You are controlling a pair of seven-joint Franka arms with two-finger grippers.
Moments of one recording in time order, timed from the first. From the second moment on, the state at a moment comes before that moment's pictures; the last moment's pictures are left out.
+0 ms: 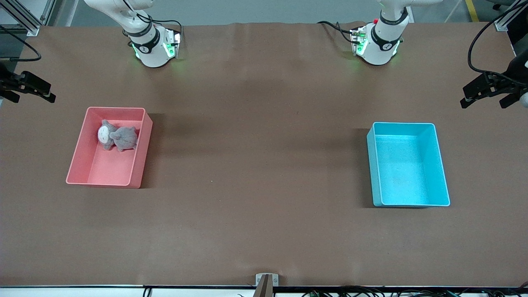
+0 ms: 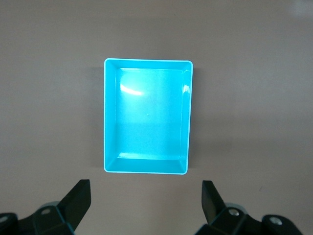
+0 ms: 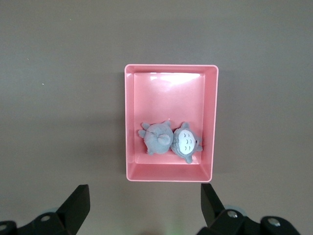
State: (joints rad) left arm -0.04 -0.03 0.01 -1.54 -0.02 1.57 -0.02; right arm 0.00 -0.09 -0.09 -1.66 0.00 1.53 -0.07
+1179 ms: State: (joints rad) left arm -0.04 -0.03 0.01 -1.54 -0.02 1.57 -0.02; right arm 0.00 -0.09 -0.09 -1.66 0.00 1.51 -0.07
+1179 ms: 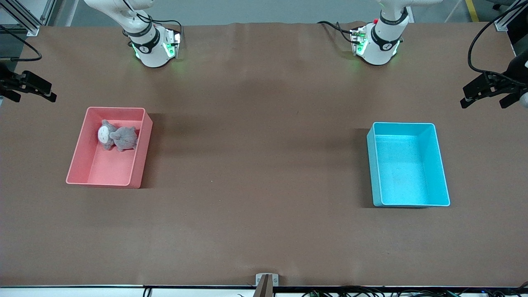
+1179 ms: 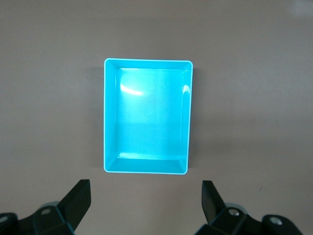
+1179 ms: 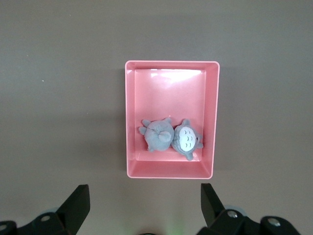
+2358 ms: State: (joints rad) left arm -0.04 -0.03 0.01 -1.54 -0.02 1.57 -0.02; right arm -0.06 0.19 -0.11 -1.76 0.00 1.71 -0.07
